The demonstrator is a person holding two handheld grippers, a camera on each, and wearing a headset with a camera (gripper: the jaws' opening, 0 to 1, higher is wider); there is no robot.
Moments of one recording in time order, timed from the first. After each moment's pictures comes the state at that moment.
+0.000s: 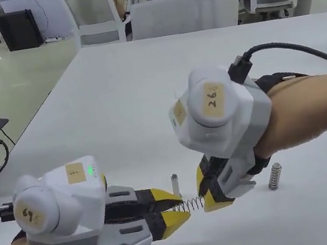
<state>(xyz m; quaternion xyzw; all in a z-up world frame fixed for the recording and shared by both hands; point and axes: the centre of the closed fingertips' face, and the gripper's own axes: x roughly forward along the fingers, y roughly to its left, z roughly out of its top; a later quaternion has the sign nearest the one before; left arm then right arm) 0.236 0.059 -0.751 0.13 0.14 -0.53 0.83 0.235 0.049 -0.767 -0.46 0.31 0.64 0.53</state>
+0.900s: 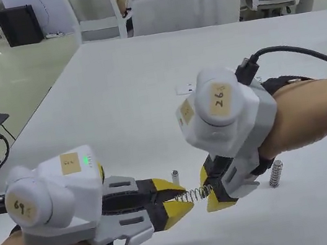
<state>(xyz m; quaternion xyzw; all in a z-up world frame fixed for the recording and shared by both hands) 0.236 0.056 -0.737 0.12 0.12 -0.53 0.83 0.236 0.047 -0.775 -0.45 0.32 0.64 0.54</state>
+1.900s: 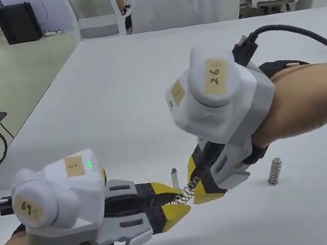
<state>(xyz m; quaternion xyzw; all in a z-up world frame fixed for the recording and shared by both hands) 0.238 0.058 -0.751 0.12 0.14 -0.53 0.83 0.230 0.064 -0.751 -0.43 0.29 0.66 0.55</state>
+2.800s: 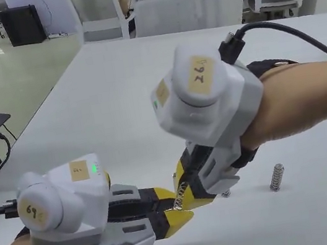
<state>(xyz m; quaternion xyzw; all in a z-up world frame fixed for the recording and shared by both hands) 0.237 0.056 -0.751 0.12 0.14 -0.53 0.83 0.221 0.080 -0.740 -0.44 0.28 0.67 0.53</state>
